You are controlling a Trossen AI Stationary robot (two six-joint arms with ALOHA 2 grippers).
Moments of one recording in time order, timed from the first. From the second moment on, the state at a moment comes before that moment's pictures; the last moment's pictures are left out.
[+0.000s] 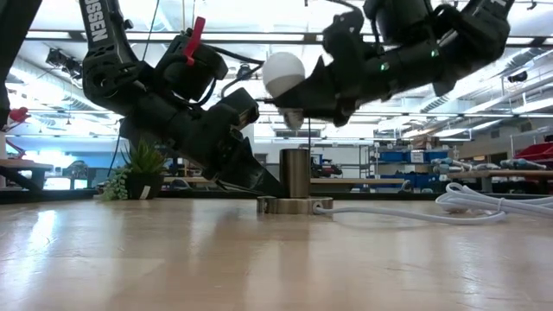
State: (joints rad) left arm -0.03 1.89 0.64 0.76 0.01 -0.18; right arm 0.07 1.69 0.68 0.76 0.19 0.09
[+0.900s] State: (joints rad) left arm -0.03 1.85 0.63 0.73 0.00 -0.17; right arm -0.02 1.55 0.66 0.12 0.18 0.53
